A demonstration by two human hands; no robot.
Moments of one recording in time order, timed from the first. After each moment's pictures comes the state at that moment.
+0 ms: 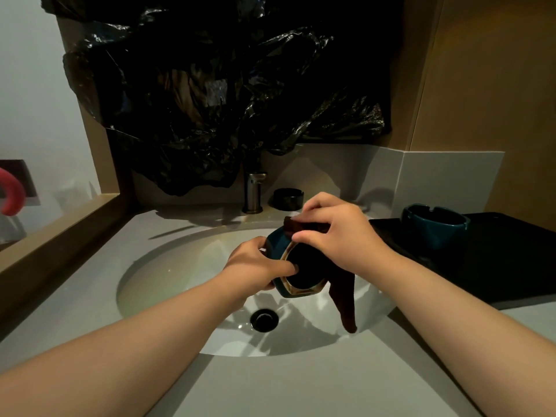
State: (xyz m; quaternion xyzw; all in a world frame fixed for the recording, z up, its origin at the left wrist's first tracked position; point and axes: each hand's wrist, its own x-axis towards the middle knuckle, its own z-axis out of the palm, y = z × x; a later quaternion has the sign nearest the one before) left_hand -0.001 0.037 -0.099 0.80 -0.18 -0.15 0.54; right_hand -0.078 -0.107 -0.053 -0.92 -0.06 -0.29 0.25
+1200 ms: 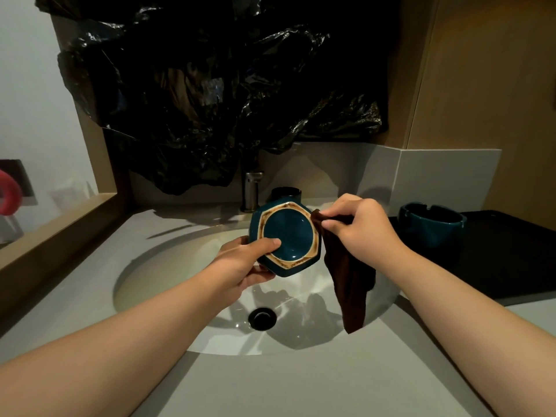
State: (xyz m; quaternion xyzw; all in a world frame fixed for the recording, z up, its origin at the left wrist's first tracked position) left_hand 0.004 0.046 -0.100 0.63 -0.11 -0.23 0.73; right_hand -0.078 -0.138 -0.056 -0.89 0.04 -0.32 0.34
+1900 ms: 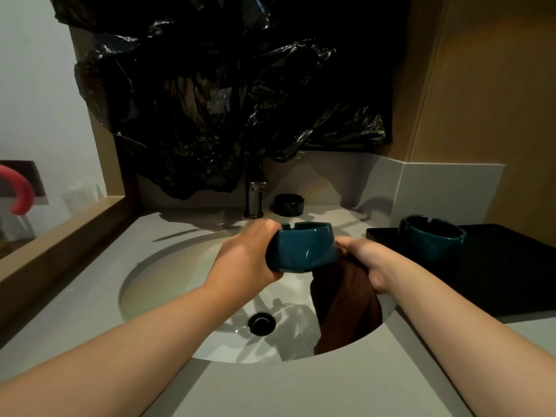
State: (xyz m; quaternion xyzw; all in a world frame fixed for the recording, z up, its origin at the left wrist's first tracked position) left_hand -0.020 0.052 -0.081 0.84 -0.37 0.25 0.31; right_hand -0.068 -0.151 -0.063 -0.66 0.32 -0.01 0.68
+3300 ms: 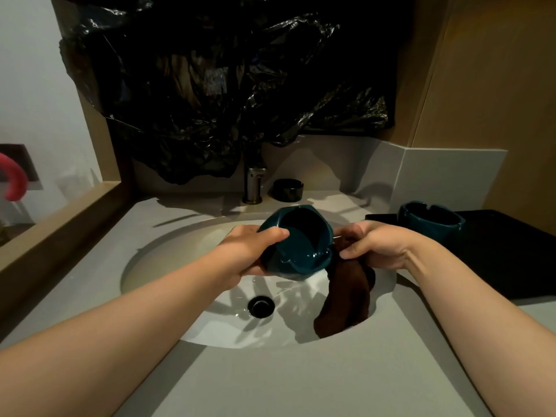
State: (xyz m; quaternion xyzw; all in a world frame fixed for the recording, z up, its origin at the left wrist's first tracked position) left_hand -0.006 0.043 -0.073 0.72 -0.14 -0.23 0.64; right_hand -0.075 -0.187 -0.055 -0.74 0.09 0.14 0.65
